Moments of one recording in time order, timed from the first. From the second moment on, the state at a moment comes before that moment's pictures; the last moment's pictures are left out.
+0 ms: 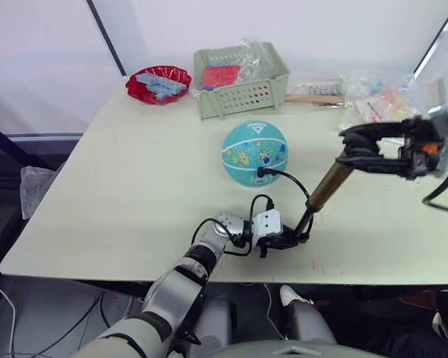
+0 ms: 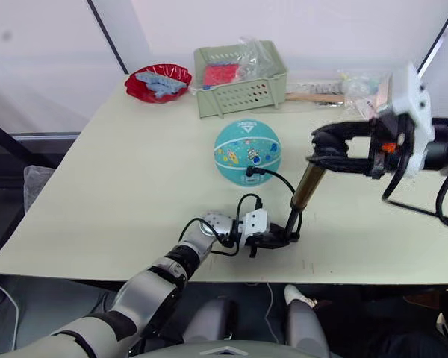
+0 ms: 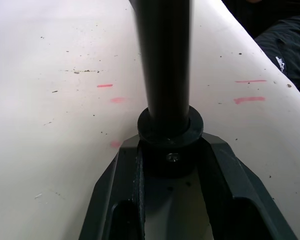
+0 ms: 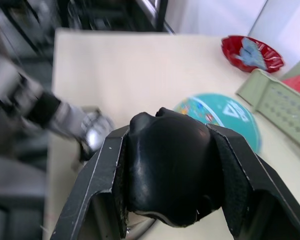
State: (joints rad) left arm -0.65 0.07 -0.35 1.11 0.12 -0.54 -1.10; right arm -0.49 -1.06 -0.17 -0.45 0.81 0.69 1.04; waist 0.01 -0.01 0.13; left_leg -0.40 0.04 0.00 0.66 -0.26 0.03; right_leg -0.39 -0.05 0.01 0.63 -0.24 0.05
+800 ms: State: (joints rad) left arm -0.65 0.07 -0.35 1.11 0.12 -0.54 -1.08; right arm -0.22 -0.84 0.09 -0.39 0.44 0.32 0.98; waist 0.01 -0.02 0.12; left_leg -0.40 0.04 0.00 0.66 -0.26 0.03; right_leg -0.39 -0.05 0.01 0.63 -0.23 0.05
